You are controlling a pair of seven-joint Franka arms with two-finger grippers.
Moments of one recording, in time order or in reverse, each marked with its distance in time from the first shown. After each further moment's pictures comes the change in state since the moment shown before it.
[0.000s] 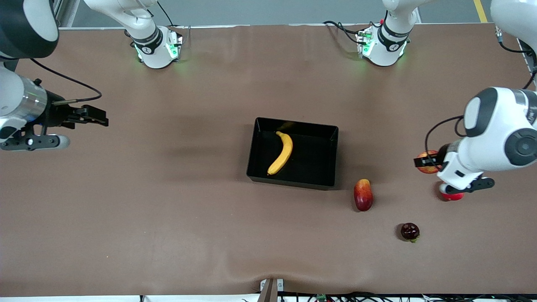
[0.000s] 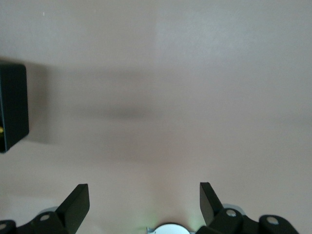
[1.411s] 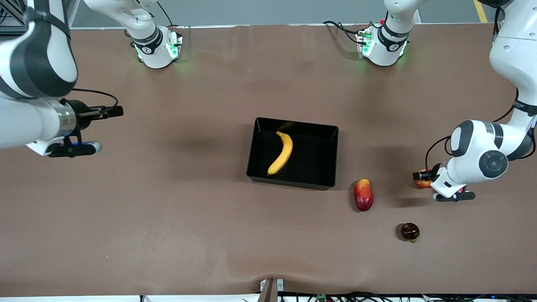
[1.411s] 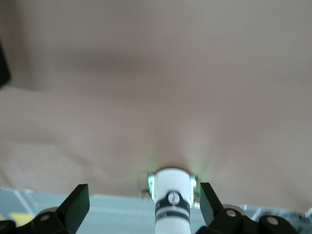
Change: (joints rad) left arm 0.123 0.231 -0.005 -0.160 0.242 0.430 0.052; right arm 0.018 0.144 -0.009 0.121 0.030 -0.227 -0.005
